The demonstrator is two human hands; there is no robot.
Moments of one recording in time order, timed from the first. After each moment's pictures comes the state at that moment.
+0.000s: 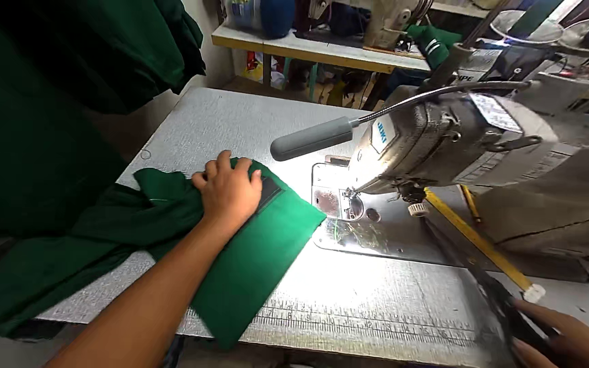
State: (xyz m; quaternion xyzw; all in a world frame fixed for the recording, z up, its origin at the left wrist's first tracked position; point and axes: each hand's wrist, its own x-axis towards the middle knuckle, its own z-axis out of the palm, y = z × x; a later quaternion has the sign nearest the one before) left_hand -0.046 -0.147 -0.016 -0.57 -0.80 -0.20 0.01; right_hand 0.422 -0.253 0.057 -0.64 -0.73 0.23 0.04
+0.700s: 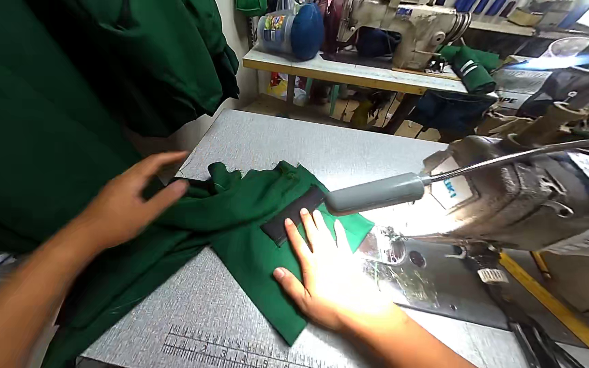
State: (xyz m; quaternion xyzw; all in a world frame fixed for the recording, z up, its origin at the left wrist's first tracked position) left_hand -0.228 -0.205 0.049 -0.64 -0.70 -0.28 -0.12; right_hand 0.103 -0.149 -0.005 -0.40 -0.90 0.16 -0.07
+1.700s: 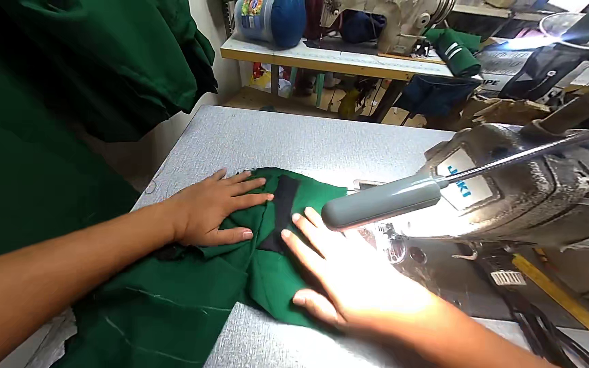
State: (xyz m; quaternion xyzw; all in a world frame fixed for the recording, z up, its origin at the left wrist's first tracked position) left_hand -0.183 -0.109 -0.010 -0.91 -0.41 -0.05 -0.03; right_hand 0.139 -0.130 0.000 -0.24 -0.97 0.06 0.06
